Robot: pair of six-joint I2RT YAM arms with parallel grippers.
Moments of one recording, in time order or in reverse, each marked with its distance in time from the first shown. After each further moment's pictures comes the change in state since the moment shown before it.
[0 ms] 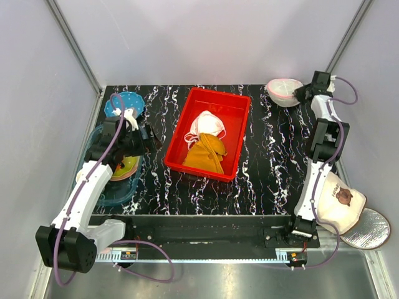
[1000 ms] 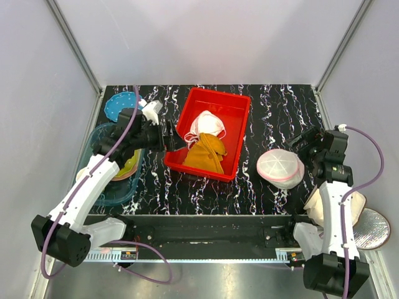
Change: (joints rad) left arm -0.206 0.069 0.139 0.039 0.208 -0.062; right arm 0.011 -1.609 -1.371 -0.245 -0.084 -0.230
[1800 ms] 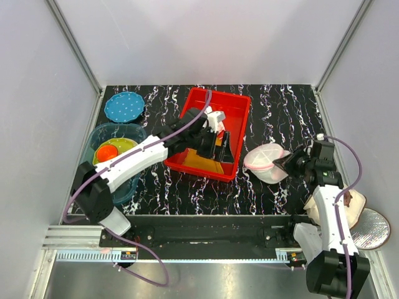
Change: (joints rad) left arm -0.428 0.421 0.235 0.089 -0.016 -0.068; right arm 0.050 -0.027 -0.180 0.002 -0.209 -0.006
